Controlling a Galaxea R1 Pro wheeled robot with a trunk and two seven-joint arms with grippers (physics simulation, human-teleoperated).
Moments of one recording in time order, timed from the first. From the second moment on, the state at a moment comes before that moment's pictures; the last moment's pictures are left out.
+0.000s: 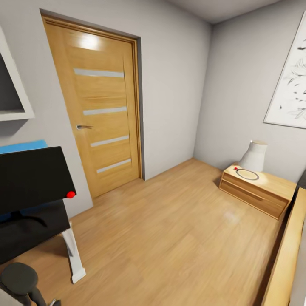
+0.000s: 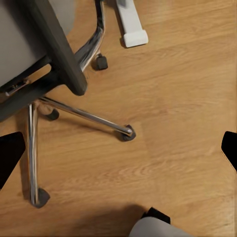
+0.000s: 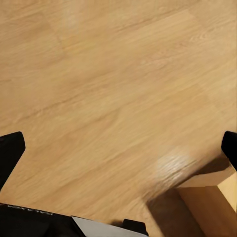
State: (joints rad) left arm 0.00 0.06 0.25 -0.02 0.26 -0.85 -0.01; right arm -0.02 0.05 0.15 -0.10 0.12 -0.76 -0.13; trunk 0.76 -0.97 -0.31
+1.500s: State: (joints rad) left arm 0.00 0.06 0.25 -0.02 0.26 -0.82 -0.01; right arm -0.02 0.05 0.15 -0.10 0.12 -0.76 -0.13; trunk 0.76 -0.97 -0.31
